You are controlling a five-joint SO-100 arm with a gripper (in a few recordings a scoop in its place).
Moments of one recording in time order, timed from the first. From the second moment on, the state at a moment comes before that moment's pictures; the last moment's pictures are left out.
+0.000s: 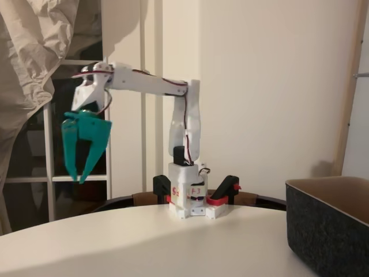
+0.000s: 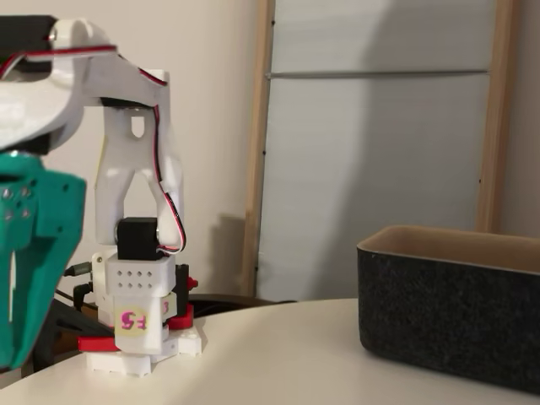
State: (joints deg) arm 64.7 100.5 90.3 85.1 72.4
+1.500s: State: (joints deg) arm 66.4 191.6 173.6 71.8 76.8
